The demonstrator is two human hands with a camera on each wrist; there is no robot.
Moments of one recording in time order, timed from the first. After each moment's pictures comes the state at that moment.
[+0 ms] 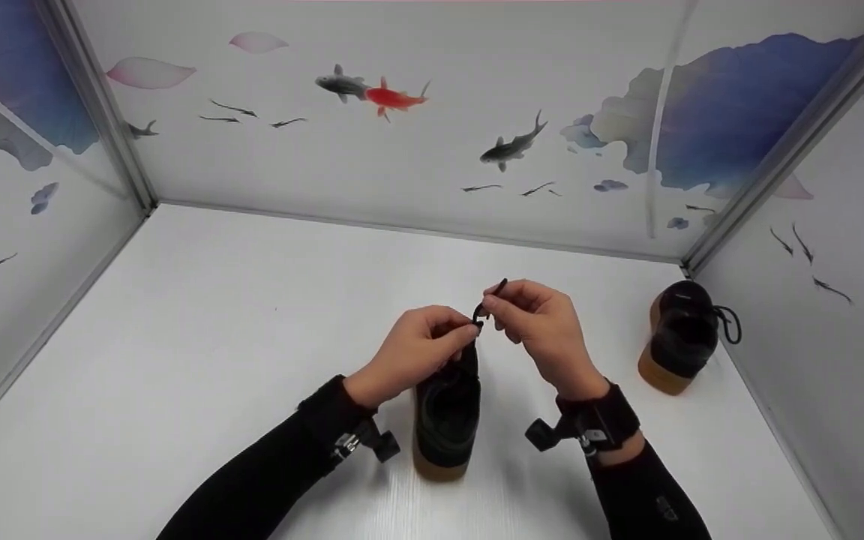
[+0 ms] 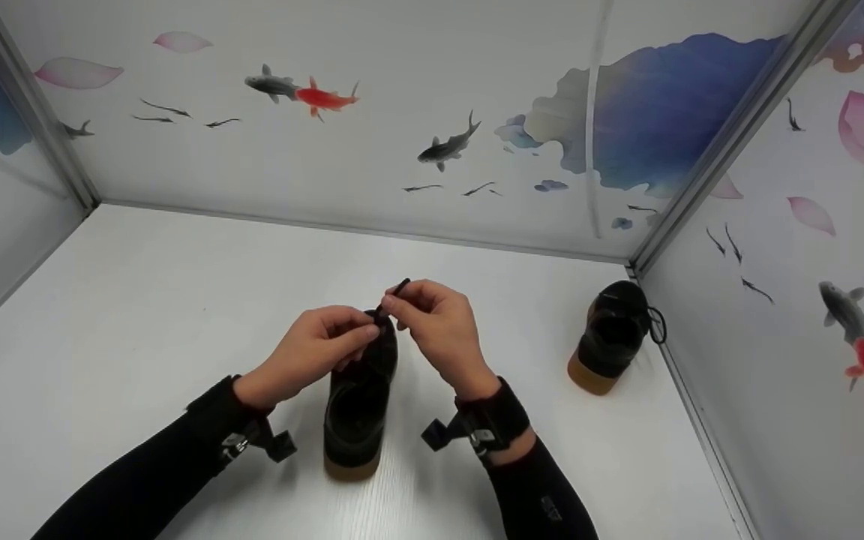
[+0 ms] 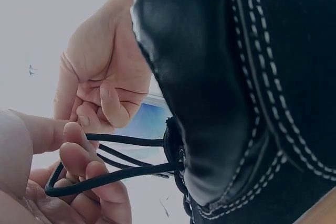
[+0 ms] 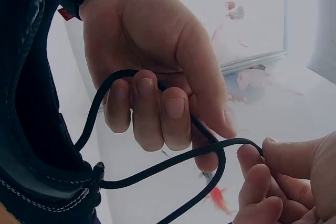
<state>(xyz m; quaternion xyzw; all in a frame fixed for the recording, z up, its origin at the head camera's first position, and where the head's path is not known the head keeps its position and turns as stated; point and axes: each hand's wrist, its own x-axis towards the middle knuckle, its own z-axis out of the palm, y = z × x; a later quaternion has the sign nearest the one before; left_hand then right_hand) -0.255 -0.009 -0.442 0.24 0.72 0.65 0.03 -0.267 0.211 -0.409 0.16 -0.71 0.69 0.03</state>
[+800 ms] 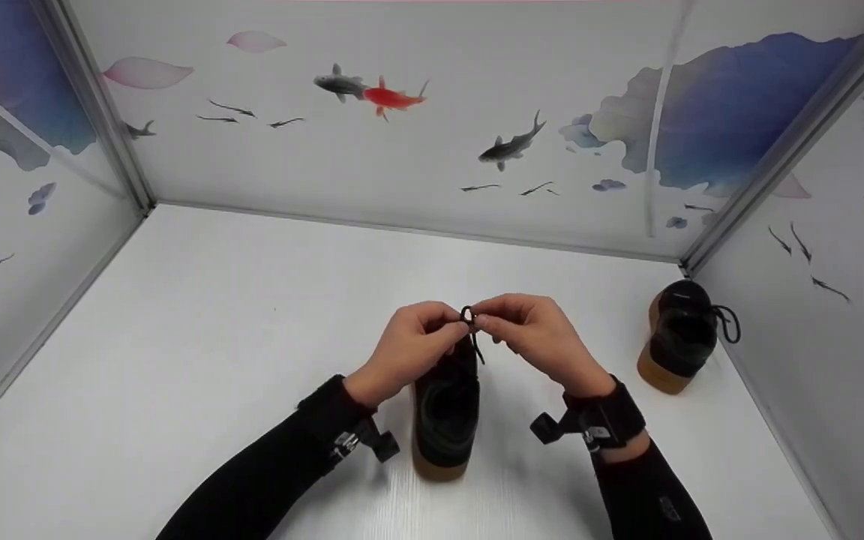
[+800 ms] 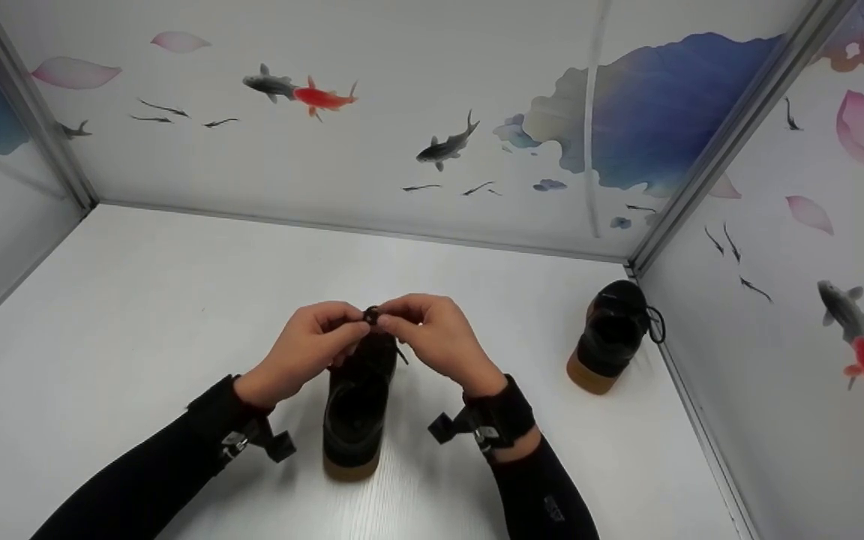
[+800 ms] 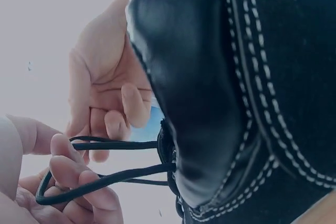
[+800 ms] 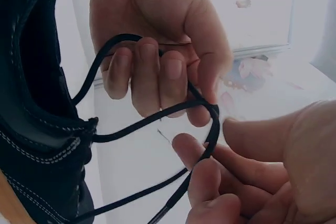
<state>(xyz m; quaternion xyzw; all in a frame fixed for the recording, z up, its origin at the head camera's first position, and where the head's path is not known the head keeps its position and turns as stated) -0.256 -0.009 -0.443 0.21 0.71 0.67 0.01 -0.272 0.223 -0.410 0.21 -0.82 0.53 -0.04</state>
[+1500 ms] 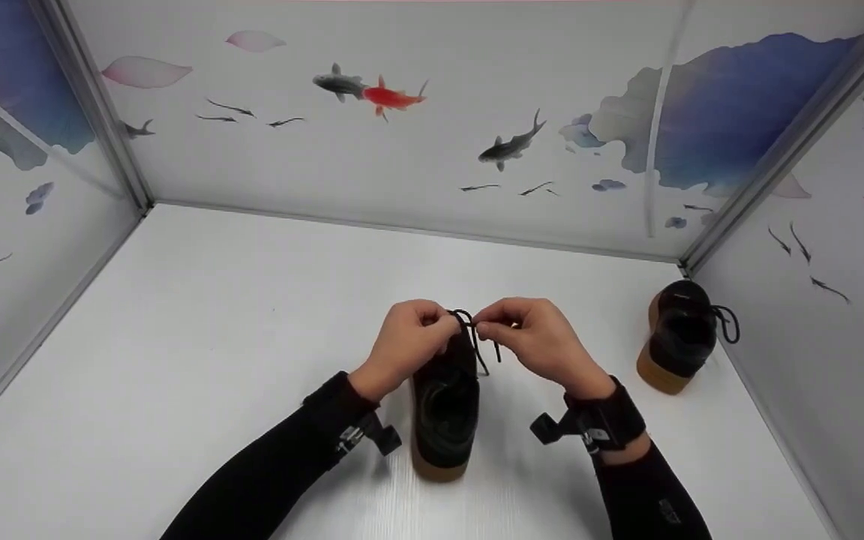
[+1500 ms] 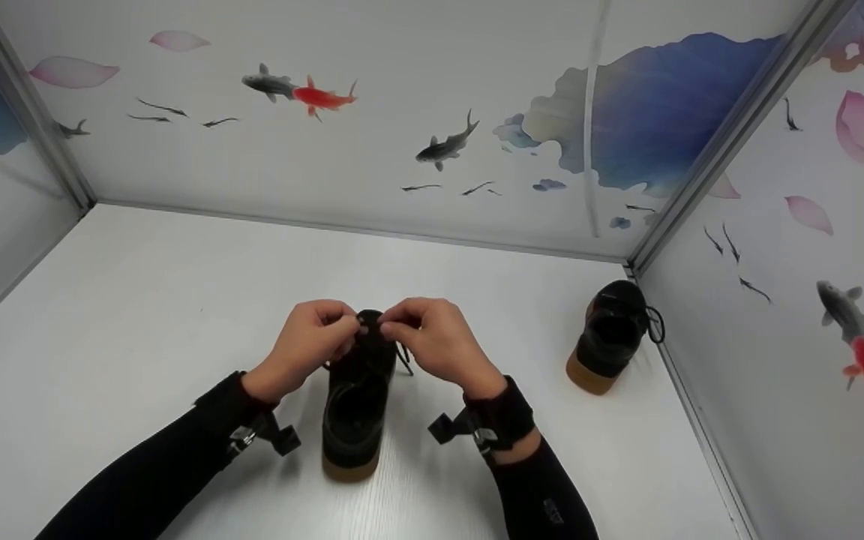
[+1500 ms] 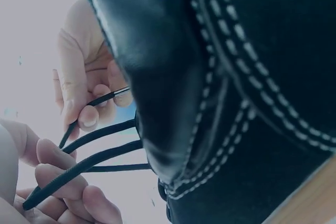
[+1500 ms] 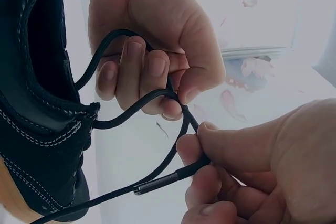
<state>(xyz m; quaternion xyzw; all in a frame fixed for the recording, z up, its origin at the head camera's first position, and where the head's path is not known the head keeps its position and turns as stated) -0.267 -0.007 -0.452 0.16 0.73 0.66 -0.02 -0.269 0.223 -0.408 0.23 -0.87 0.44 0.00</state>
